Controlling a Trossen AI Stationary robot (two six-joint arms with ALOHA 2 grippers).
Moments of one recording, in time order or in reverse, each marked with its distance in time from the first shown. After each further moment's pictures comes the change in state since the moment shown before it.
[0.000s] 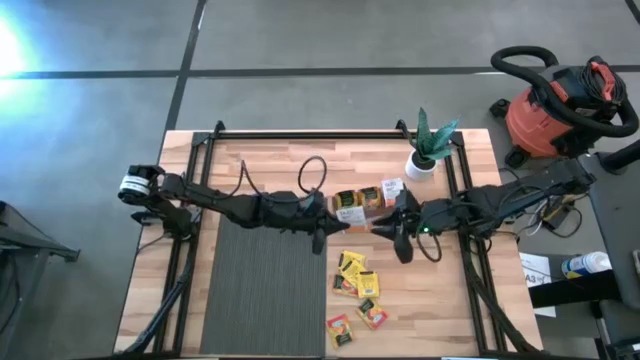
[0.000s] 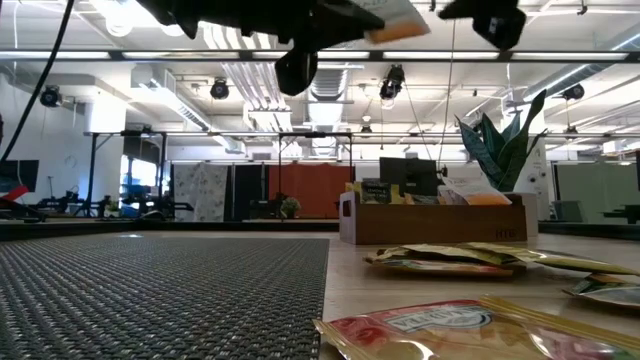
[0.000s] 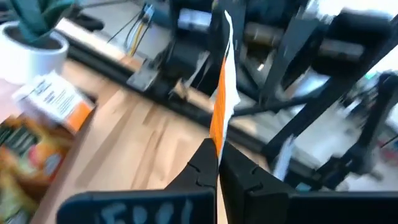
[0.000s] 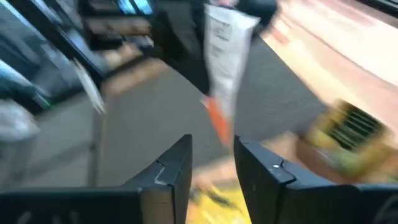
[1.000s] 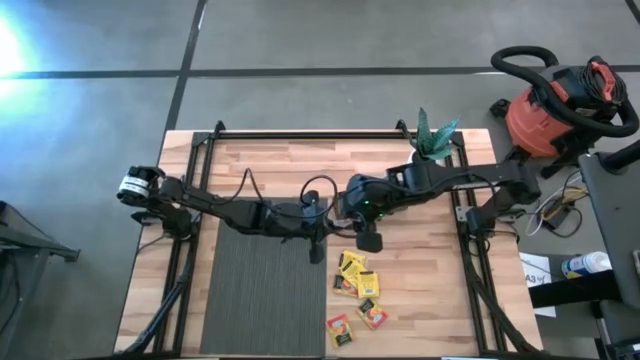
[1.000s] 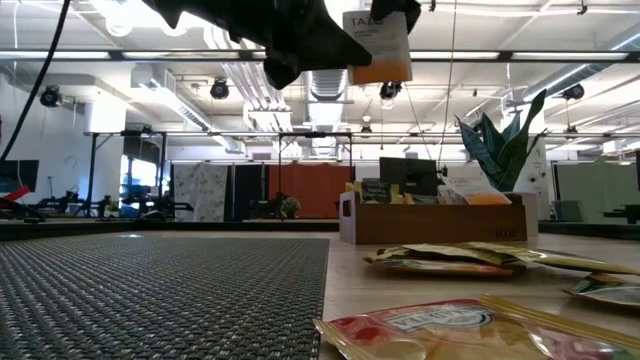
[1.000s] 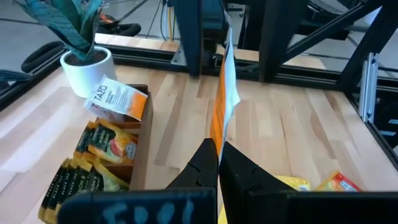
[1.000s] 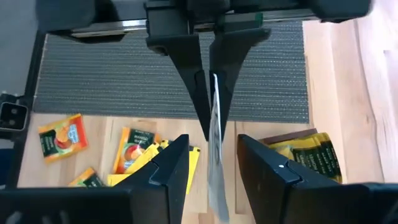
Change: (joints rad) left arm -0.060 0.002 0.017 -0.206 -0.190 0.377; right arm -0.223 0.565 0.752 -0.676 -0.336 -0.530
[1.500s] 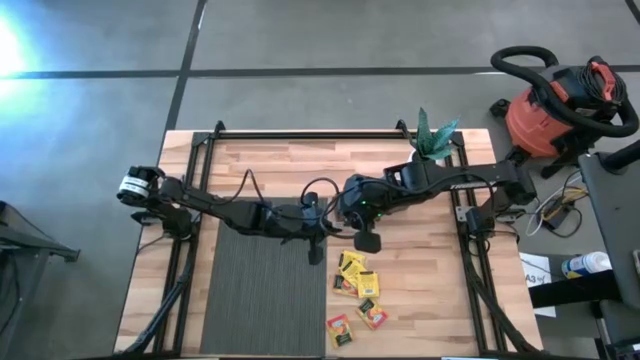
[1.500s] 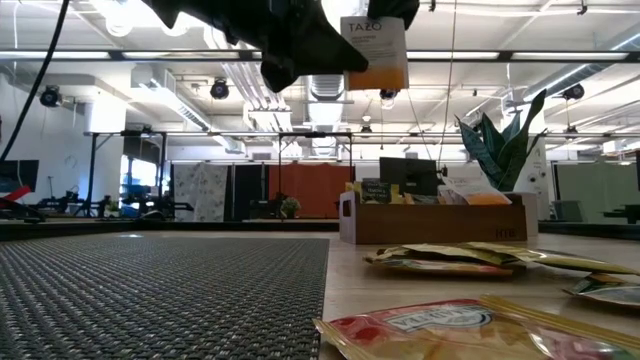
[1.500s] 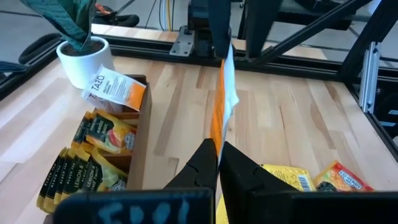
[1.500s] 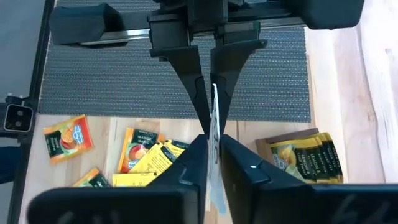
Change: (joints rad) left arm -0.006 0.000 0.000 -0.037 0.002 -0.008; right arm 0.003 0.043 0.072 -0.052 -0.001 0.014
